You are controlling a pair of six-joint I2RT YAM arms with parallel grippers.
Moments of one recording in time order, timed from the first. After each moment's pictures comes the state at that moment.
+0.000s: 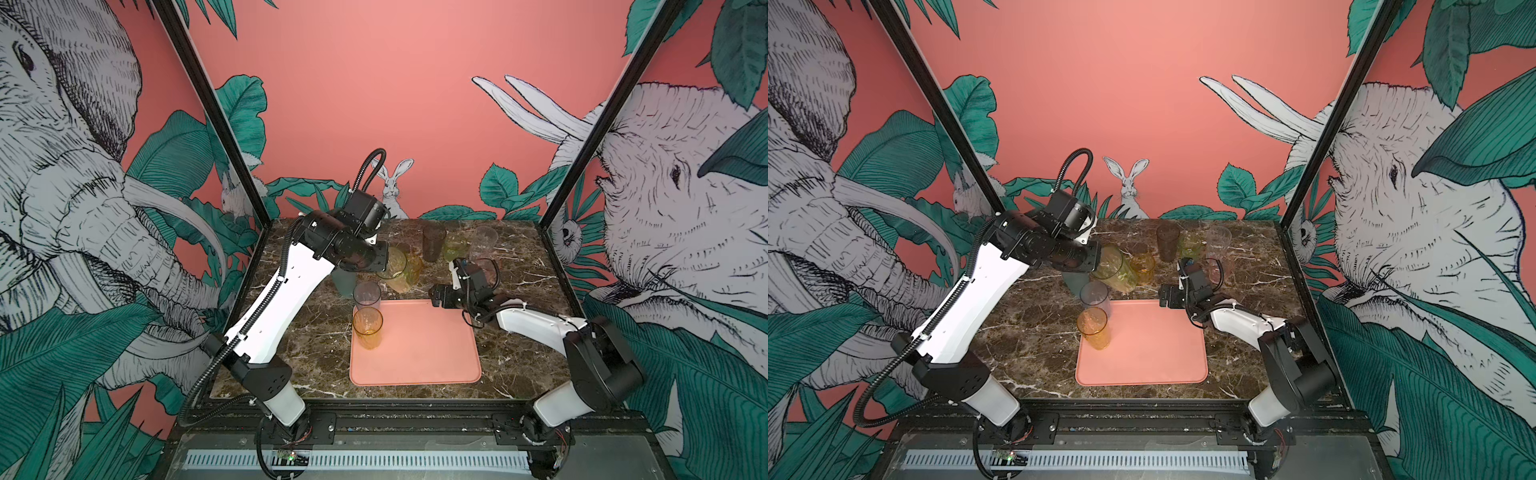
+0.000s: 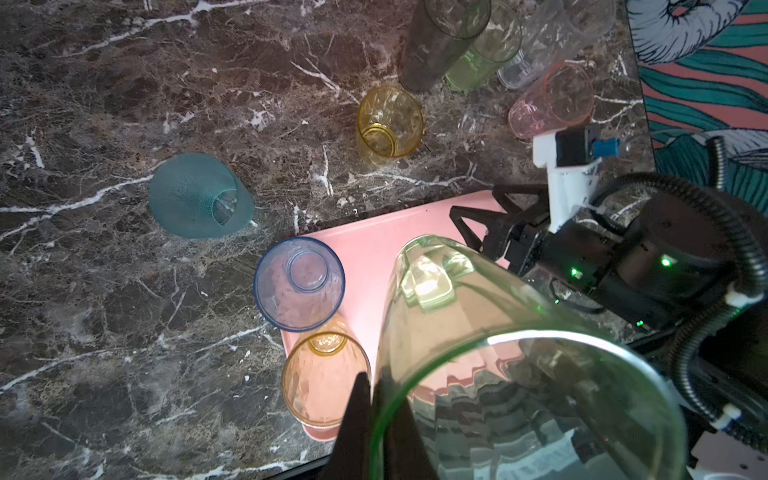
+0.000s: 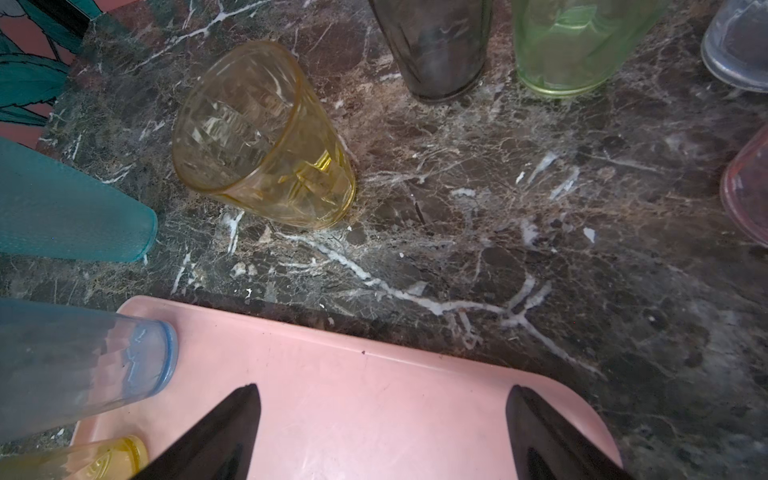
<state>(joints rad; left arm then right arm) -0.70 1.62 2.08 -1.47 -0.04 -0.47 0.52 1.54 0.83 -0.03 -0.03 0.44</state>
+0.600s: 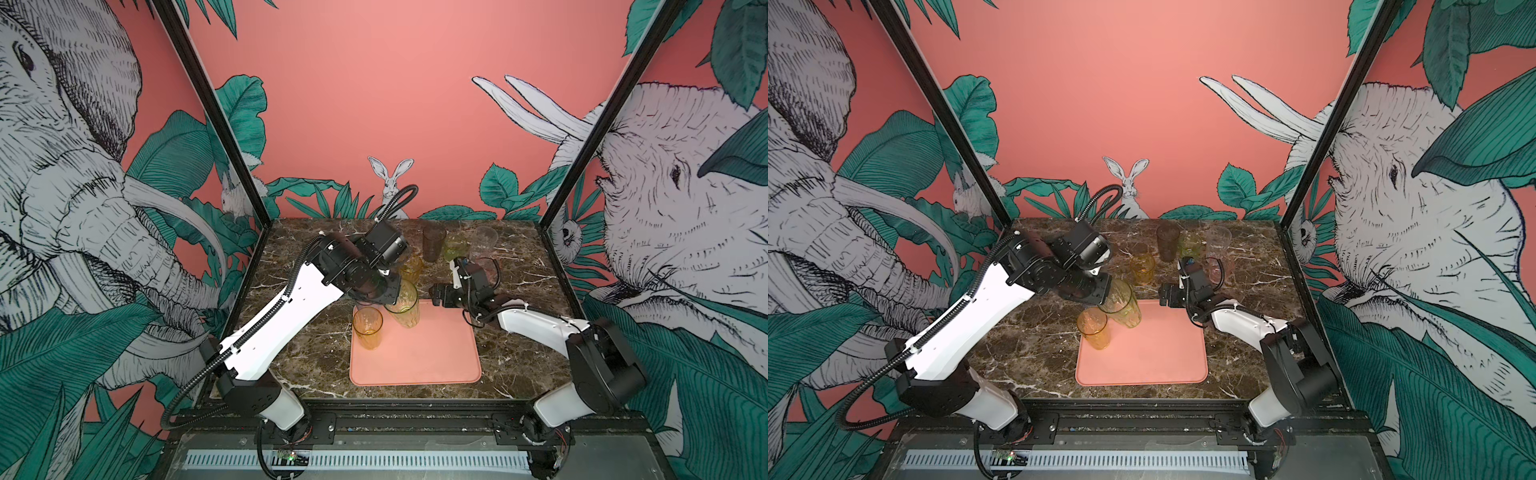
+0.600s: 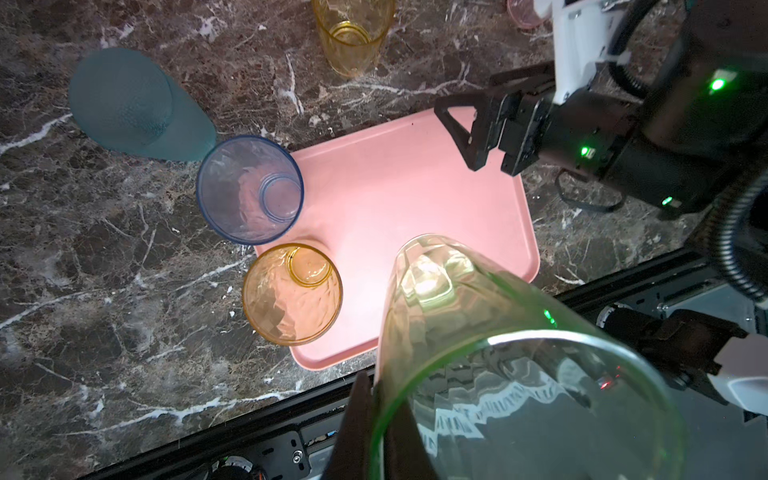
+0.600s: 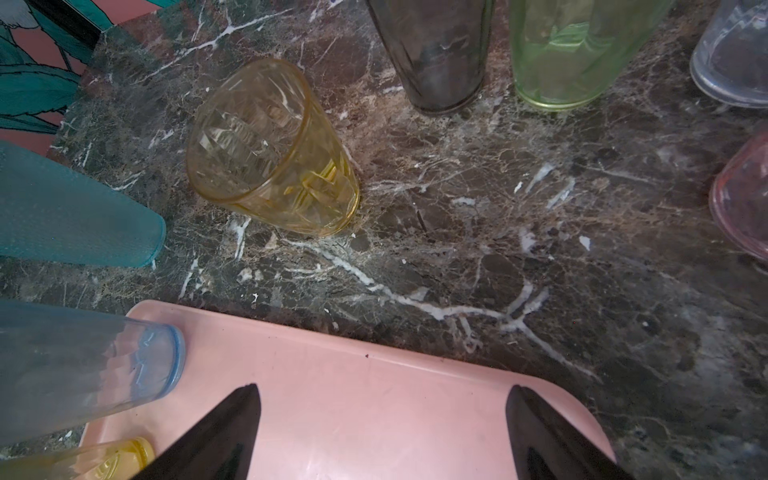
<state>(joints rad) -0.91 1.53 1.91 -1.53 -0.08 -0.59 0.52 1.52 0.83 -0.03 -0.03 0.44</state>
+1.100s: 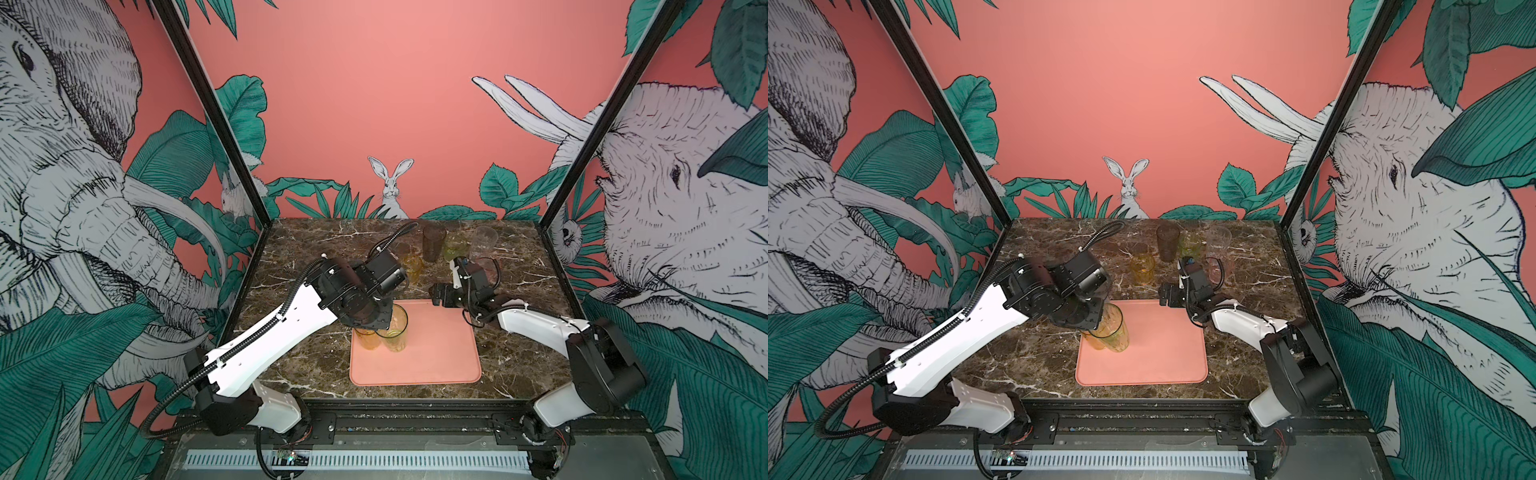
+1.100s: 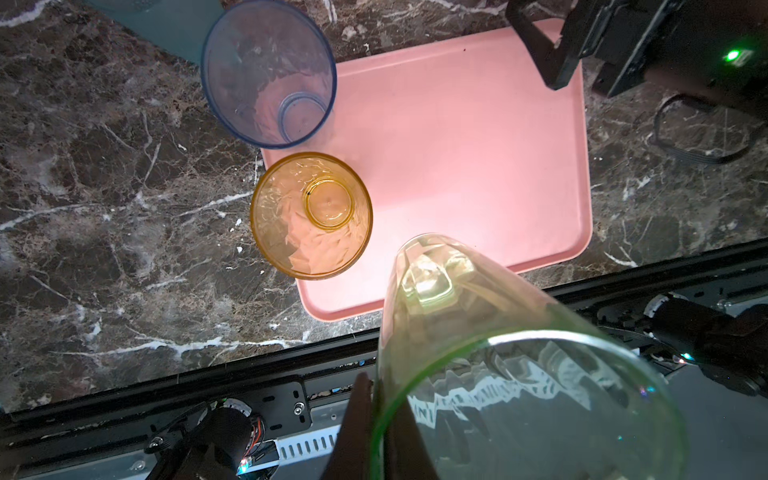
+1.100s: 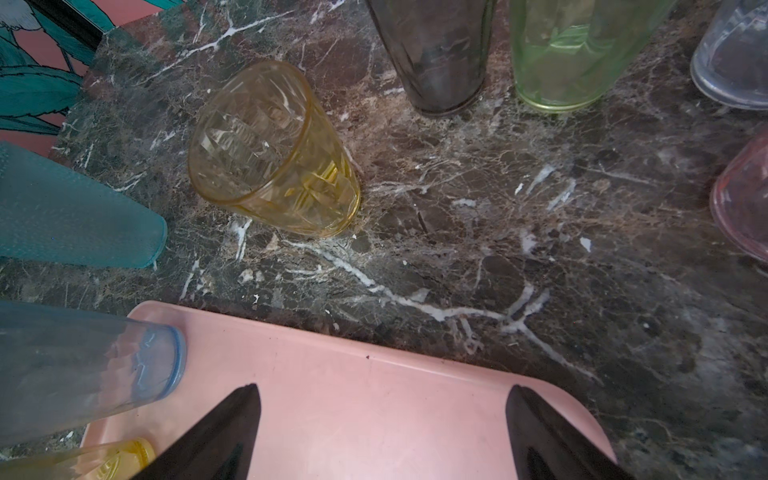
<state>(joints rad) -0.98 1.40 1.65 -1.52 -0.12 -0.76 0.52 1.52 0.83 -0.03 -0.03 0.45</state>
